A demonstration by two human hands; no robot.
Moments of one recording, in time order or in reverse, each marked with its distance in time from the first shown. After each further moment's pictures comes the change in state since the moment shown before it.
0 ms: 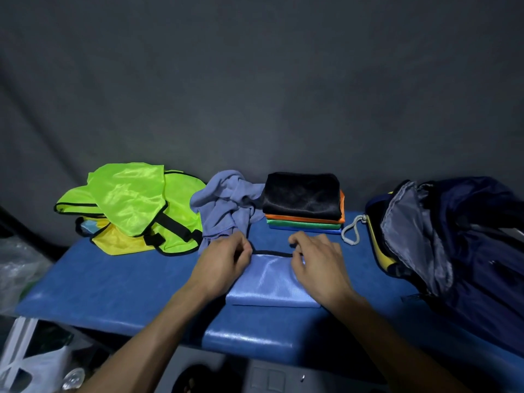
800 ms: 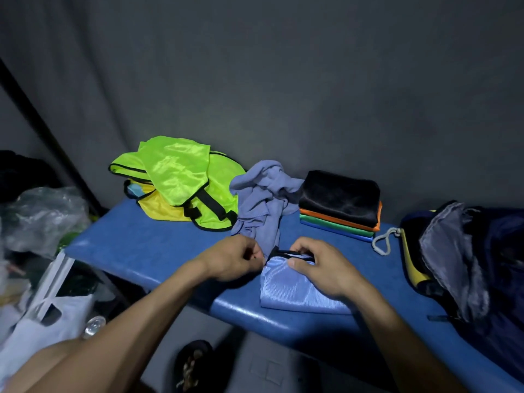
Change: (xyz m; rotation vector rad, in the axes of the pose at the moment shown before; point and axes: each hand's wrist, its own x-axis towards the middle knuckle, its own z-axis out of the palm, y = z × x) left_hand -0.028 -0.009 -0.038 -0.085 -0.367 -0.211; right_hand 0.010 -0.033 -0.010 0.321 -0.372 -0.128
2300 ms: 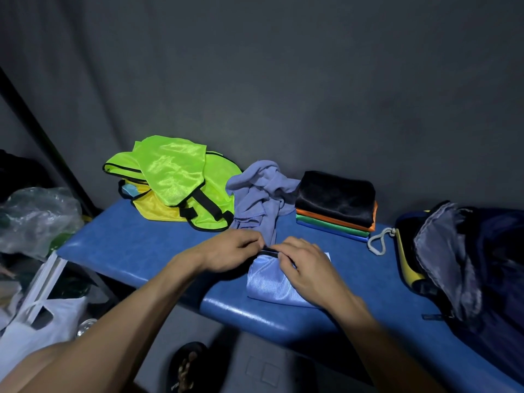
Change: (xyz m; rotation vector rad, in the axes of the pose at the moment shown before) left_hand 0.013 -0.007 -0.007 0.001 -0.022 0.210; right_hand 0.005 -0.006 0.027 -0.283 0.124 -0.226
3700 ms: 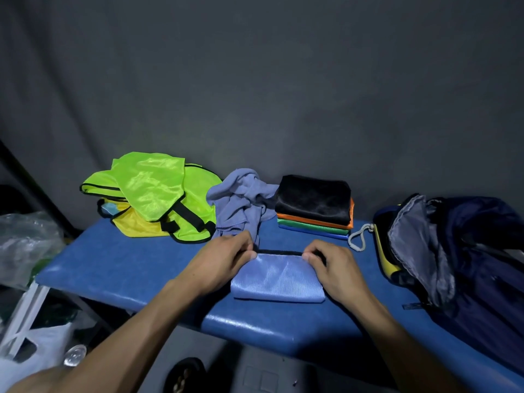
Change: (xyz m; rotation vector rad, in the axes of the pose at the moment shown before) left_hand -0.002 0.015 0.019 0.227 0.293 0.106; right_hand -0.038 0.053 -0.029 0.133 0.264 0.226
